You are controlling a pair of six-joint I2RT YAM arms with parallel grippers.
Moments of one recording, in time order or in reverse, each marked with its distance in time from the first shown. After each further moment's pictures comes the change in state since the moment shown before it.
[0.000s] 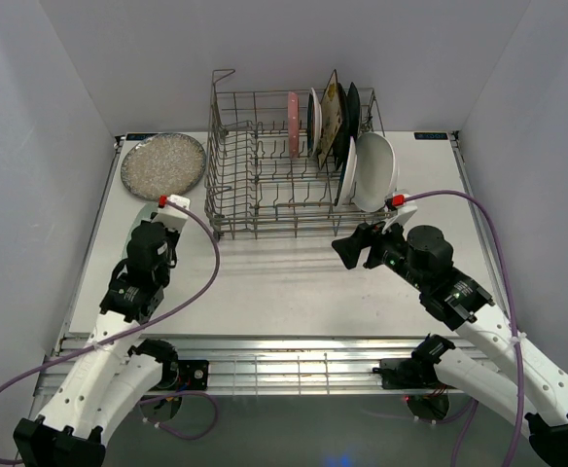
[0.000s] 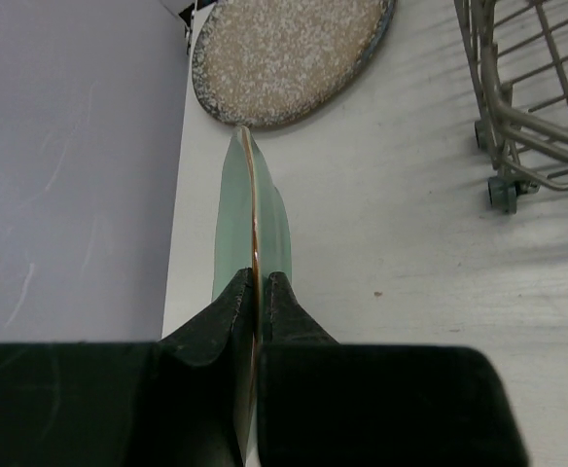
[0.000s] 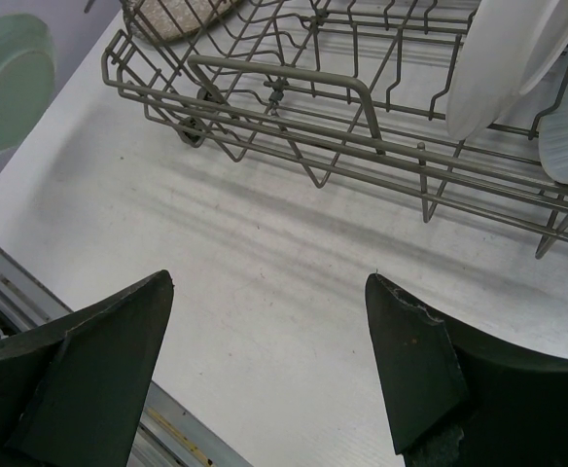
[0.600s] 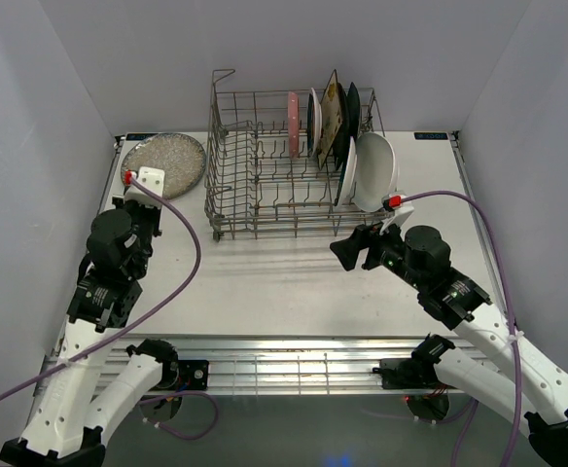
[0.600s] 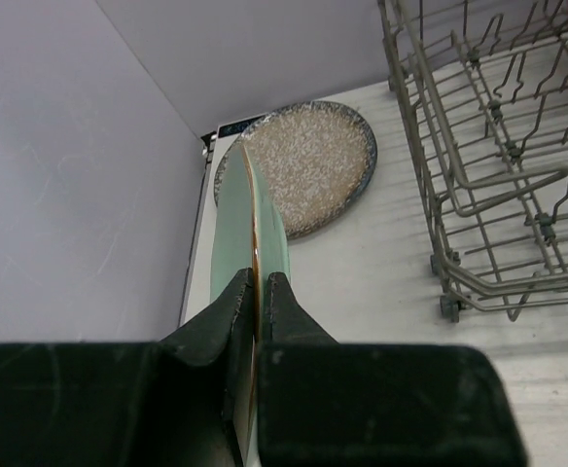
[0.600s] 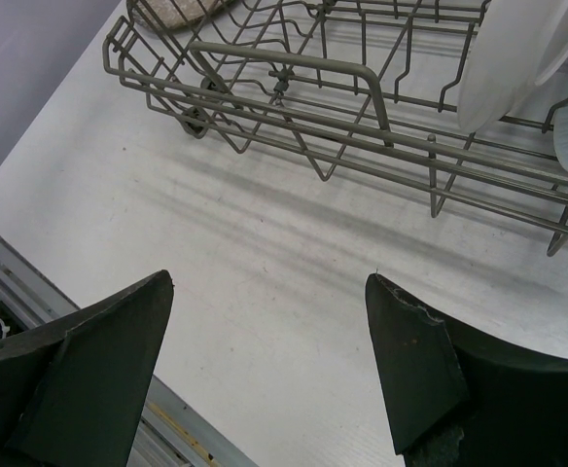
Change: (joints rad) left arm 0.000 -0.002 0.321 -0.083 0.077 -0.039; right arm 0.000 0.009 -0.013 0.014 -0.019 0.000
